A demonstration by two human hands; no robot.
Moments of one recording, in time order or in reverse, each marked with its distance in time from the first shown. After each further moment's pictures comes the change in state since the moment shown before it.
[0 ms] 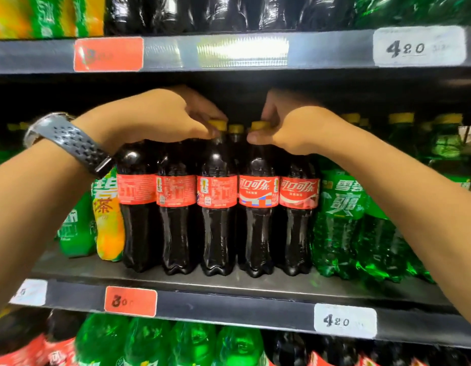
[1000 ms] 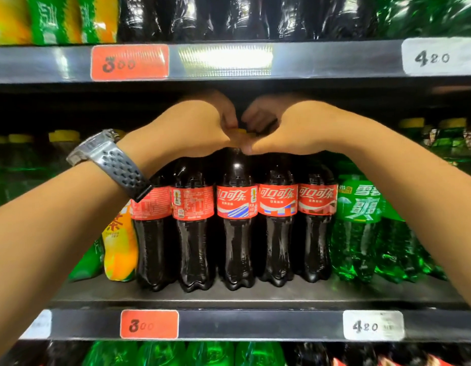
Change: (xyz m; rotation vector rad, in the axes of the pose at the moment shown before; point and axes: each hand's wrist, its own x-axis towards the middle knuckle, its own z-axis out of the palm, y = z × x) left_hand 0.009 0.007 0.011 0.101 0.112 0.117; right_hand 0.013 -0.023 0.002 0.204 -0.045 -0.108
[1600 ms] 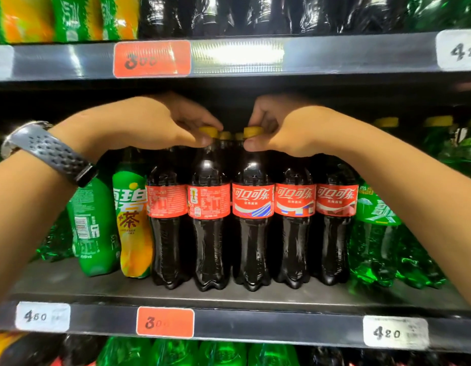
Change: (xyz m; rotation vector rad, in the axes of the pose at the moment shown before) left_hand -0.027 -0.064 -0.030 -0.259 -0.238 -0.051; right_hand 0.017 -0.013 0.017 -0.075 -0.024 0.018
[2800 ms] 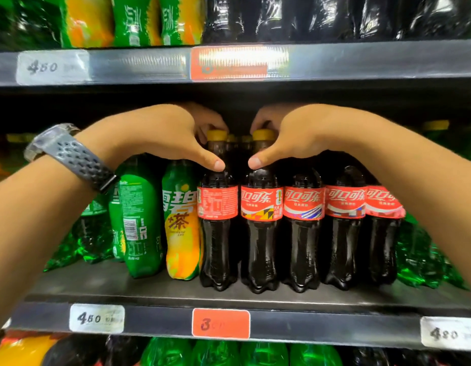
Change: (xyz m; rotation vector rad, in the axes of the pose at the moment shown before) left_hand -0.030 -0.045 -0.029 0.302 -0.016 -0.023; right_hand 0.034 -0.057 0.018 -0.234 -0.149 0.033
